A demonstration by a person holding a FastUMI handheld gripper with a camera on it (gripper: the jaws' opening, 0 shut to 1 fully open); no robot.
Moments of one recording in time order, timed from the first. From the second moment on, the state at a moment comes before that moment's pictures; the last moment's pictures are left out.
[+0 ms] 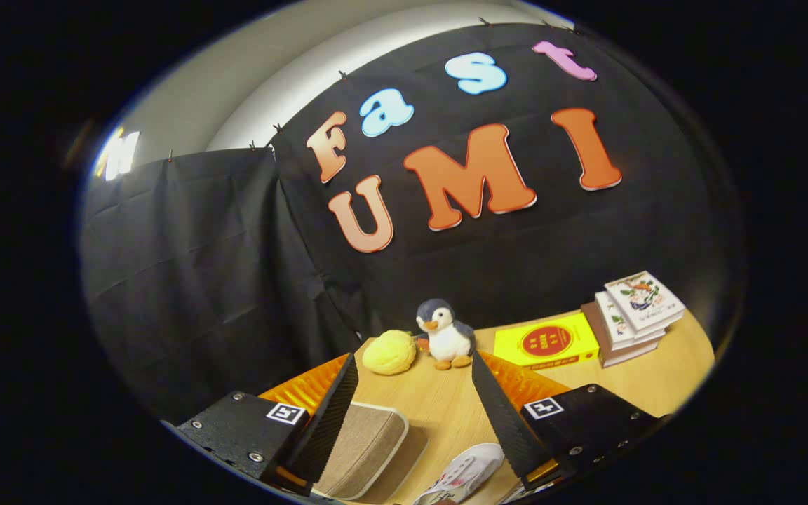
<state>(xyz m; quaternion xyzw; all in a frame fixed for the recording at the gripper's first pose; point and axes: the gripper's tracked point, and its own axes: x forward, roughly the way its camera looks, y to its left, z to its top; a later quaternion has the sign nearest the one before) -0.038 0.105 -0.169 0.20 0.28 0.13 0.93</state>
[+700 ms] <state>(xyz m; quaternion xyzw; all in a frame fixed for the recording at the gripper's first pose) -0.101 0.183 -0.283 0.28 0.49 0.20 0.80</state>
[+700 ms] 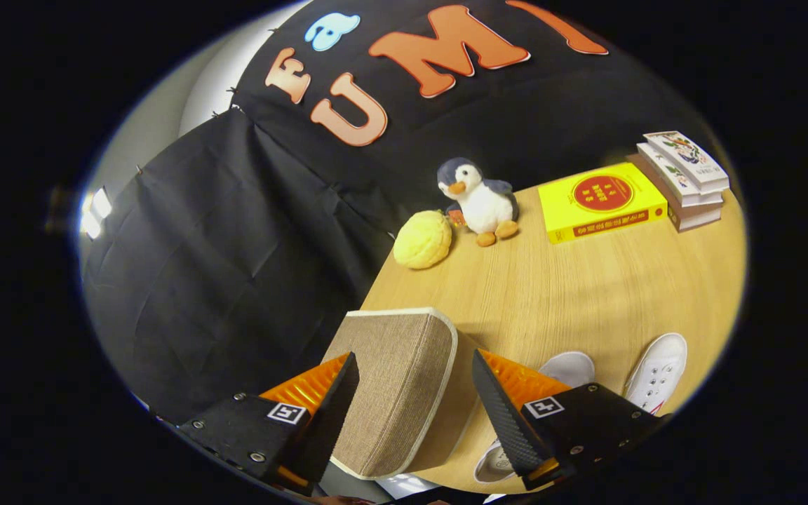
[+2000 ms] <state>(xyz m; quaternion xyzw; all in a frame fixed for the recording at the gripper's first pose) -0.134 0.235 -0.285 0.45 0.55 0.26 0.66</state>
